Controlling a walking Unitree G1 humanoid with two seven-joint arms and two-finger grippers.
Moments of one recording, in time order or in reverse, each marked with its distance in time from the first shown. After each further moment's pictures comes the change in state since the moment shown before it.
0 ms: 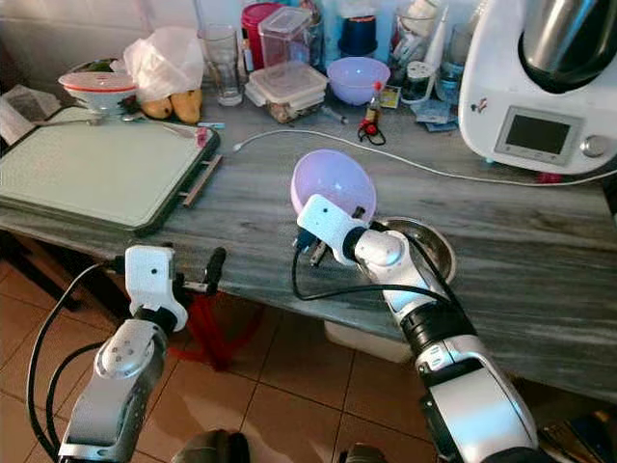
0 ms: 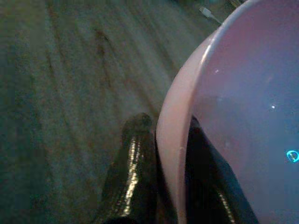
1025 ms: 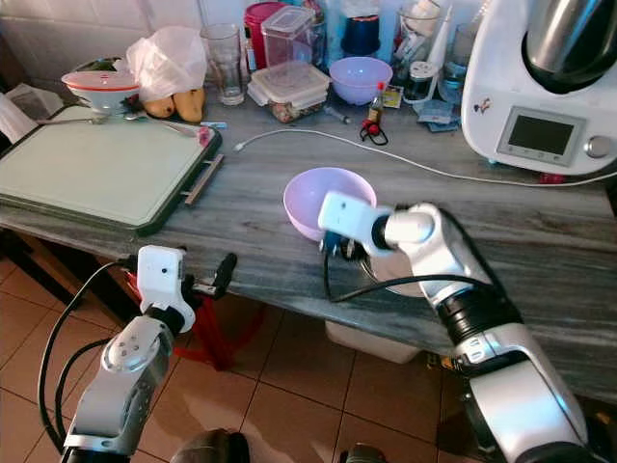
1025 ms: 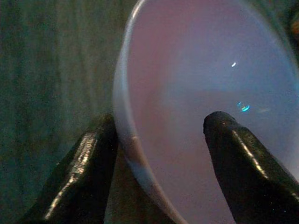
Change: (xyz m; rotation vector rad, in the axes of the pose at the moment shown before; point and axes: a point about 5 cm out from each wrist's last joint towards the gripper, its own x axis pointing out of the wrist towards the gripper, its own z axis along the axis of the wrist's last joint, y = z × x) left arm 0.007 -0.005 -0.006 -0.024 0.042 -0.077; right arm -0.034 -0.034 0.008 -0.149 0.164 0.170
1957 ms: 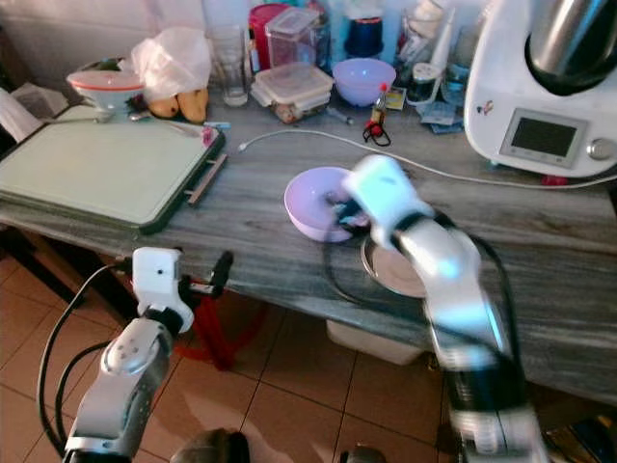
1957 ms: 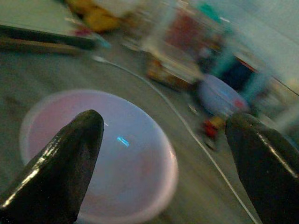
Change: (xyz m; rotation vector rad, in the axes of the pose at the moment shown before) left arm -0.003 0.003 -0.004 -0.023 -0.013 0.036; right arm -0.054 0.019 0.012 0.313 -0.250 -0.632
